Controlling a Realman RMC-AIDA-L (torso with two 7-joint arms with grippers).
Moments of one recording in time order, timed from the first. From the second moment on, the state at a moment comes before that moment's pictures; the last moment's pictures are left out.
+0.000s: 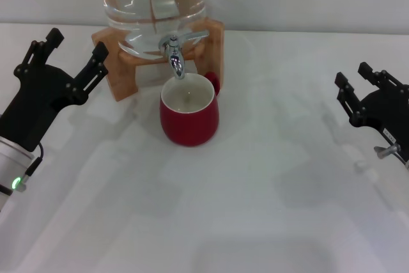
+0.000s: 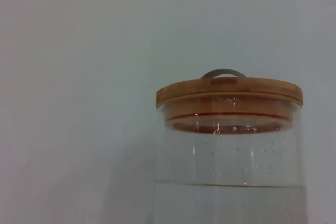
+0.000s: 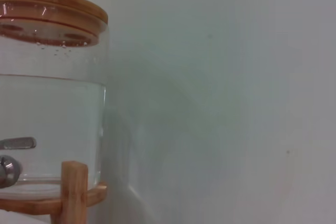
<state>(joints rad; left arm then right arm) -0.25 -2.09 1.58 0.39 -2.90 -1.29 2.70 0.41 2.02 0.71 0.36 -2.43 -1.10 0.11</state>
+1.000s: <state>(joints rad) -0.25 -2.09 1.59 0.40 -2.90 -1.32 2.69 0.36 2.02 0.69 0.39 -2.42 -1.17 0.13</state>
